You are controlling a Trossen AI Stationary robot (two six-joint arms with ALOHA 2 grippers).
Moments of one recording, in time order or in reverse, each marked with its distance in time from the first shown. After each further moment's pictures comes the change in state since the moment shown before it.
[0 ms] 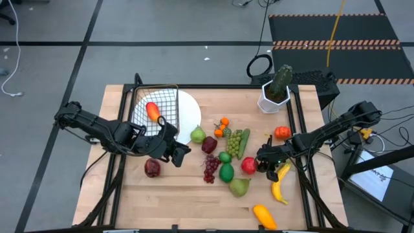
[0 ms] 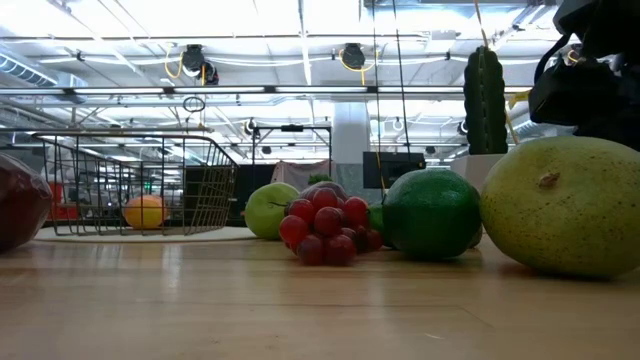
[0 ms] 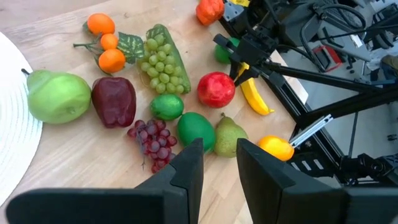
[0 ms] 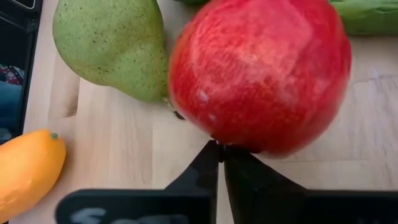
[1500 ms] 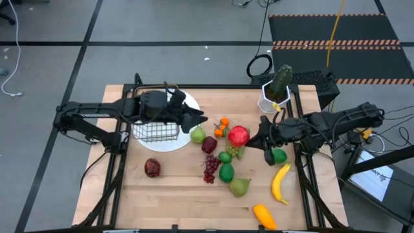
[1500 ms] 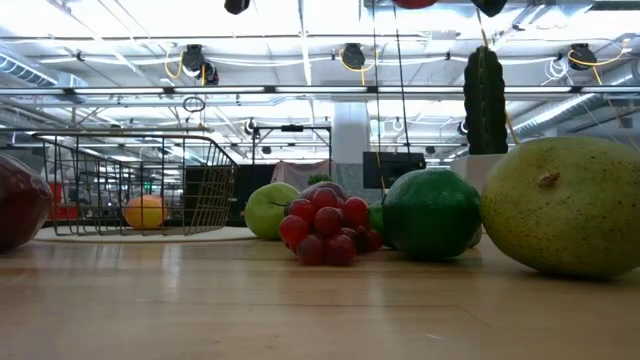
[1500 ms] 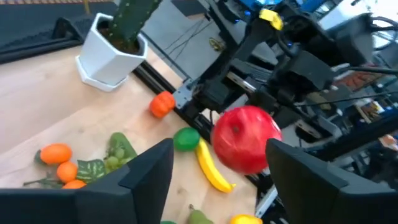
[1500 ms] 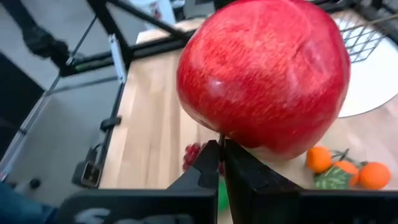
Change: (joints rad) left arm 0.393 -0.012 0.001 0.399 0.333 0.383; right arm -0.113 -0.034 0.726 -0.388 0.242 -0.207
